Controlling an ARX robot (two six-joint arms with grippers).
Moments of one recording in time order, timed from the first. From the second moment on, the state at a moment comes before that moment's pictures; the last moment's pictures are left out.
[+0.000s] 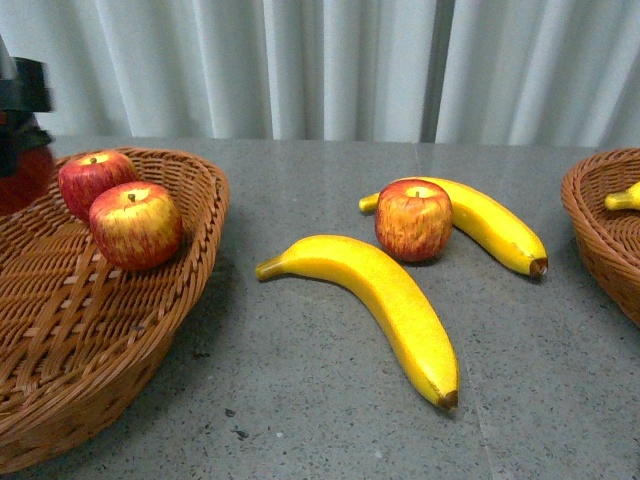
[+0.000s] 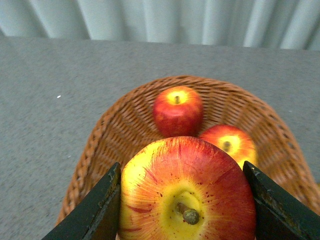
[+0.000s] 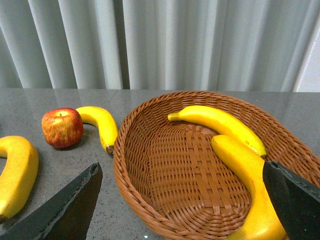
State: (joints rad) left arm -0.27 1.13 0.61 0.16 -0.45 -0.08; right arm 0.00 0.00 0.01 0.00 0.00 0.00
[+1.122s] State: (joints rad) left arm -0.36 1.50 0.93 0.25 -0.06 0.05; right arm 0.00 0.00 0.01 0.00 0.00 0.00
